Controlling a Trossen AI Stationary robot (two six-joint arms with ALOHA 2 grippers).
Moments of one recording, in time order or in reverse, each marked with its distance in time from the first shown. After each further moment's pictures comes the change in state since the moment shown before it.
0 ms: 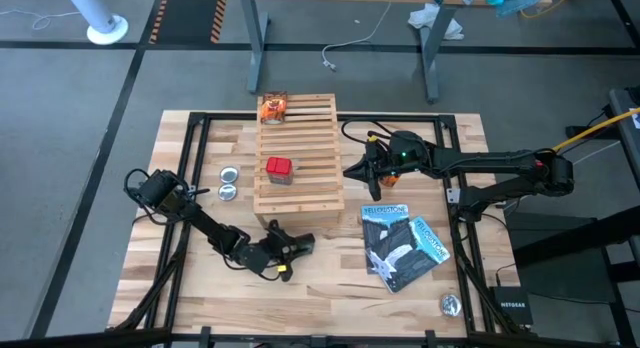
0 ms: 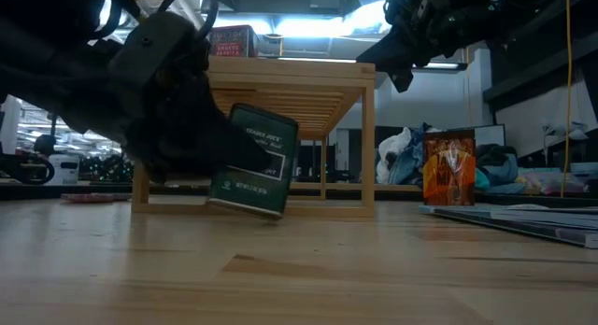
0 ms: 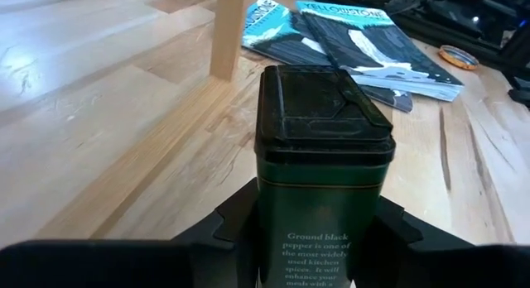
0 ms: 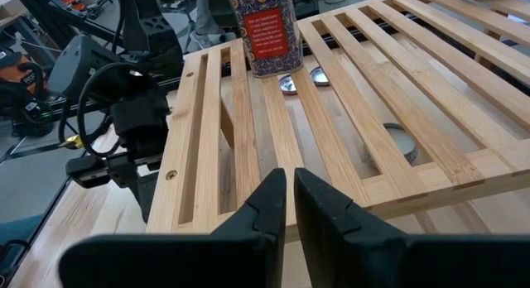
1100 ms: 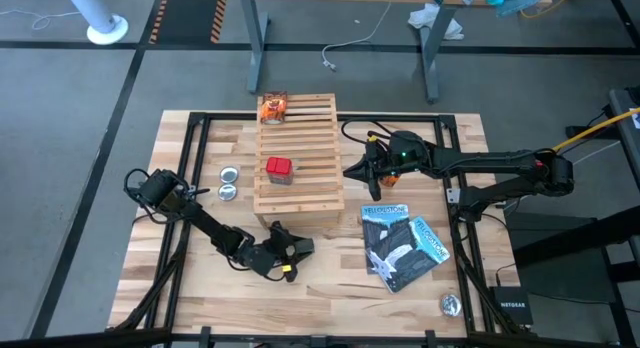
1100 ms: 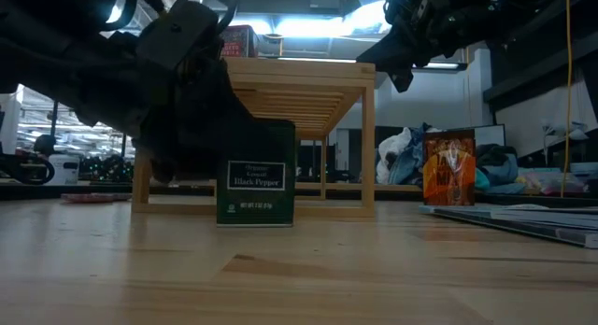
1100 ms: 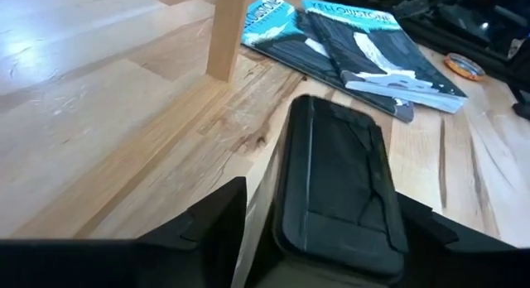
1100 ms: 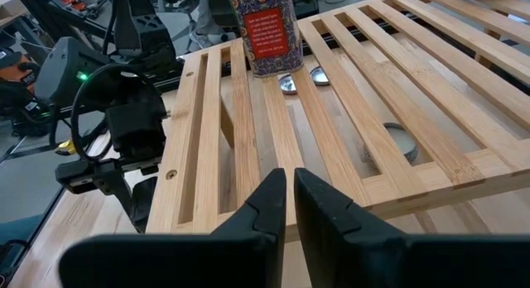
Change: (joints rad) left arm 0.010 0.000 0.061 -0.093 0.003 -0.073; right arm 0.000 0.000 0.000 0.000 0.000 0.000
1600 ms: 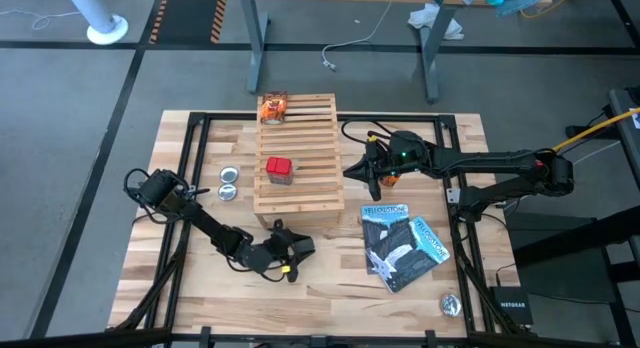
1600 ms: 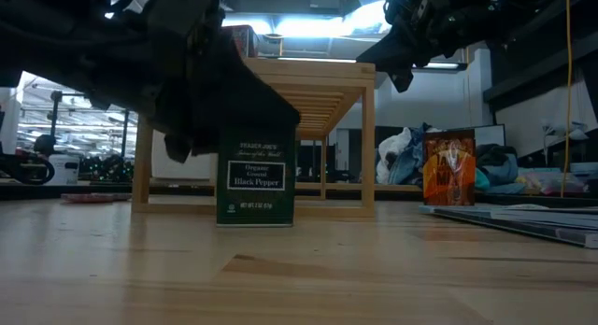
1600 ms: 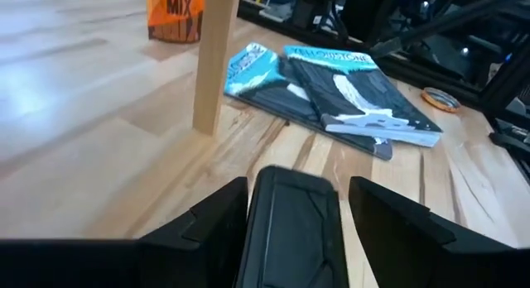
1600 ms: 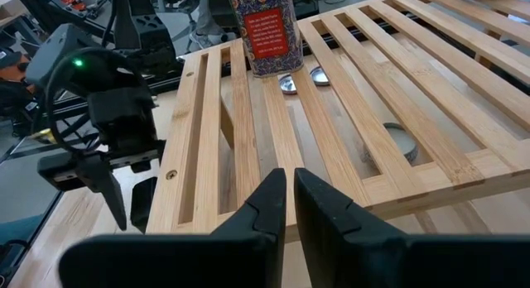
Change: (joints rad) left arm -0.002 -0.002 0.000 0.138 -0.045 0.141; right arm 0.000 0.000 0.000 0.000 0.000 0.000
